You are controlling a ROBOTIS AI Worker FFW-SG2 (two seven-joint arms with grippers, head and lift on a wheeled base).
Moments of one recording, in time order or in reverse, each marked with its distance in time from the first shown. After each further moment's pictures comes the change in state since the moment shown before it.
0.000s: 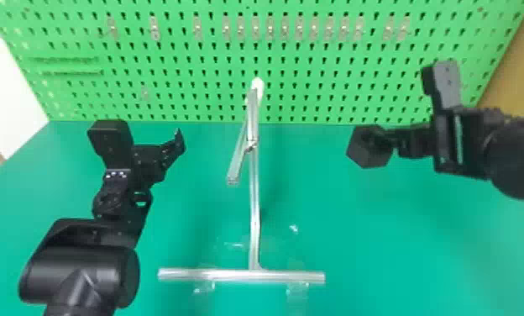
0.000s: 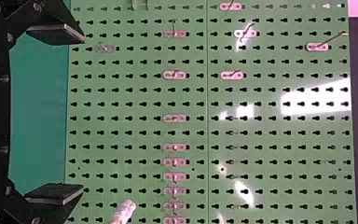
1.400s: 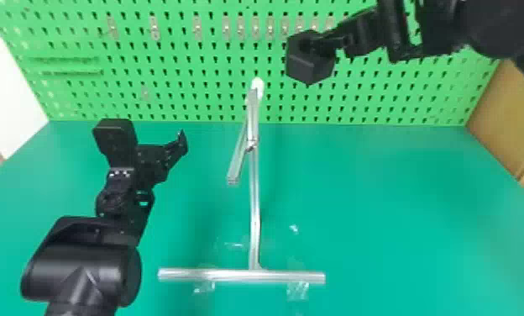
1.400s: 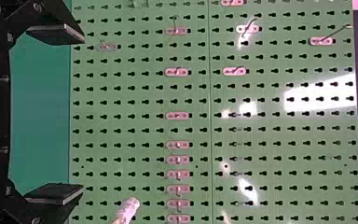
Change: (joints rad) left arm -0.005 0.002 -0.009 0.000 -0.011 0.016 0.000; right arm -0.559 -0.053 0.434 0.164 -0.312 -0.059 0.007
